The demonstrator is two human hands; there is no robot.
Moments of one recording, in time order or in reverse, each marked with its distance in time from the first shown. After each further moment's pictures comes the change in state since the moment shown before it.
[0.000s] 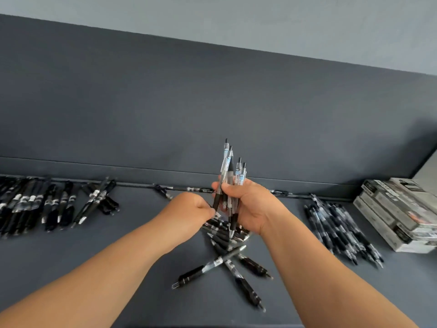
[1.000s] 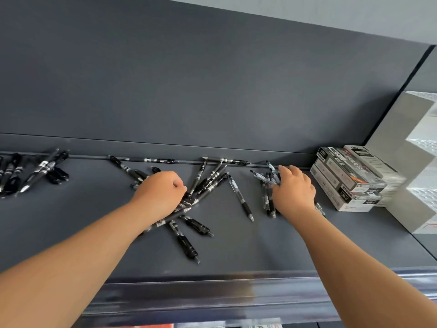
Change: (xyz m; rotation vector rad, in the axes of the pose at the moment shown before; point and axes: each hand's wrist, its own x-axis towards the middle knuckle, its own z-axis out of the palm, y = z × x) left_hand 0.004 0.018 0.079 0.299 0.212 0.017; right_hand -0.053 0.004 -0.197 -1.553 0.755 -0.133
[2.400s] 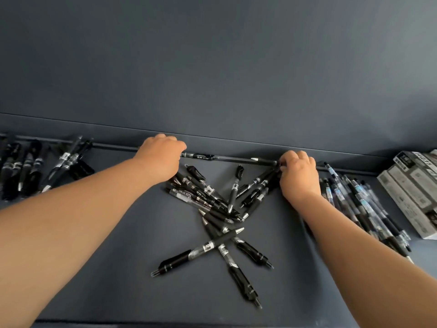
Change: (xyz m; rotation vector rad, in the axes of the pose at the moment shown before) left_hand 0.140 -0.090 -0.035 0.654 0.005 0.244; right_hand 0.069 -0.091 0.073 0.070 0.071 -0.202
